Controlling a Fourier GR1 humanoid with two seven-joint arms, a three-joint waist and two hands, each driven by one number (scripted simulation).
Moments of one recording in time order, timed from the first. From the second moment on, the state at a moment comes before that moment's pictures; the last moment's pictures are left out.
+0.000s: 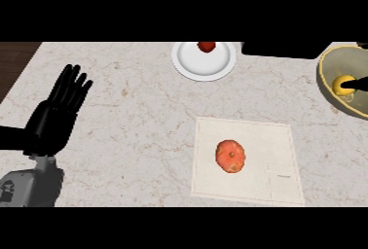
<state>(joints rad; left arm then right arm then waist) -0.21 0.21 0.08 -1.58 0.32 -0.08 0.06 -1.00 -0.74 -0.28 -0.16 0.47 0.15 -0.48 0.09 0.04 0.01</state>
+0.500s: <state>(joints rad) -0.21 0.21 0.09 -1.57 0.32 -0.08 0.05 -0.99 -0.87 -0.48 -0.10 0.28 0.24 -0.48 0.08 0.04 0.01</state>
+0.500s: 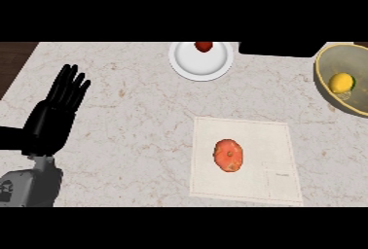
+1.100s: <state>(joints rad) -0.18 0.21 0.11 -1.59 0.33 -0.08 0.05 -0.82 -1.05 -0.55 -0.07 0.22 0.42 -0.54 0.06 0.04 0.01</state>
